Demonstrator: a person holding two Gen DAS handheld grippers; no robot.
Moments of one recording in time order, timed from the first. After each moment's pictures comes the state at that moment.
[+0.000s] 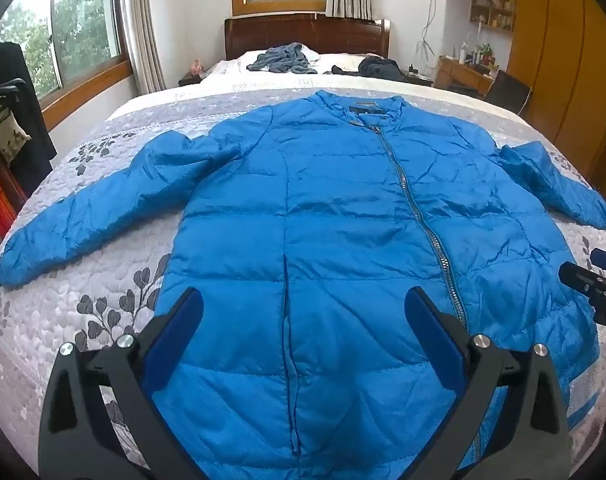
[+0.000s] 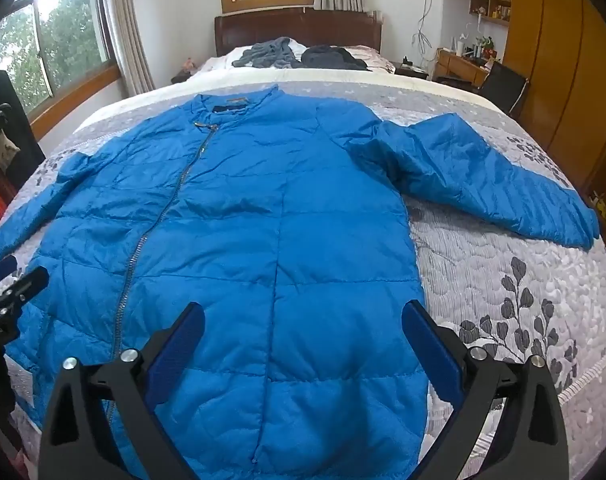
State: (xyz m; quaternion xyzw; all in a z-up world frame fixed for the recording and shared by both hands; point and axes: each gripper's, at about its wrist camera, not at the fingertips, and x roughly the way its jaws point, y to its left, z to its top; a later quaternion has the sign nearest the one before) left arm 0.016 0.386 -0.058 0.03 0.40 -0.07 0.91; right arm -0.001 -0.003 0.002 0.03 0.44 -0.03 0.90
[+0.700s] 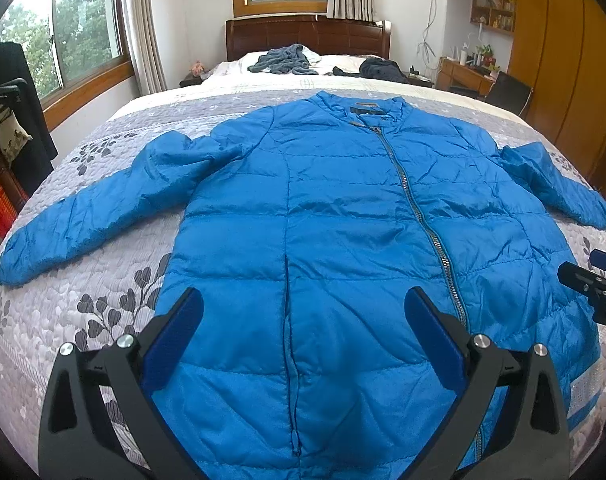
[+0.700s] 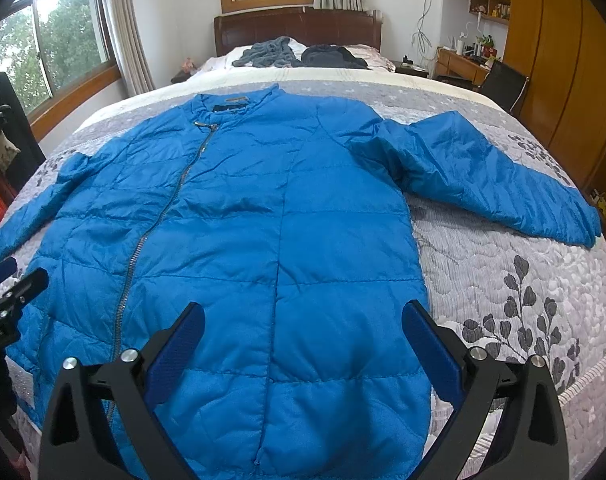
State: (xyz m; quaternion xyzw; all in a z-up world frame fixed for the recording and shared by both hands) left arm 0.016 0.388 -0.059 0.02 0.40 -0.07 0.91; right arm 0.000 -0.001 0.000 0.03 0.44 -0.03 0.90
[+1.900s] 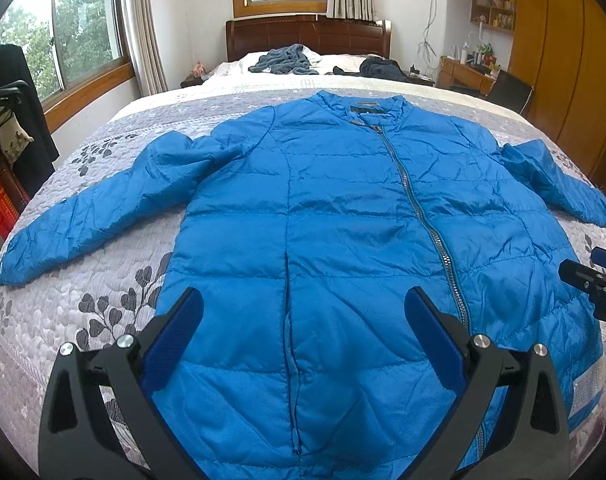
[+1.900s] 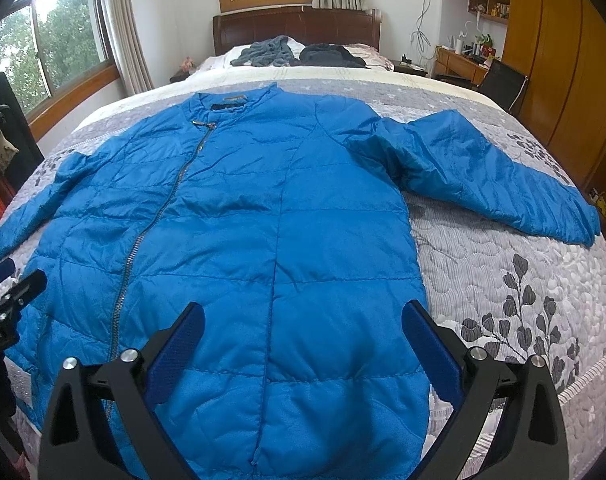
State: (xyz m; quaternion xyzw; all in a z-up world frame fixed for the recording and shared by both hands) left arm 0.014 0.388 -0.061 0.03 0.40 -0.07 0.91; right arm 0.000 -0.001 -0.002 0.03 0.44 -0.04 0.90
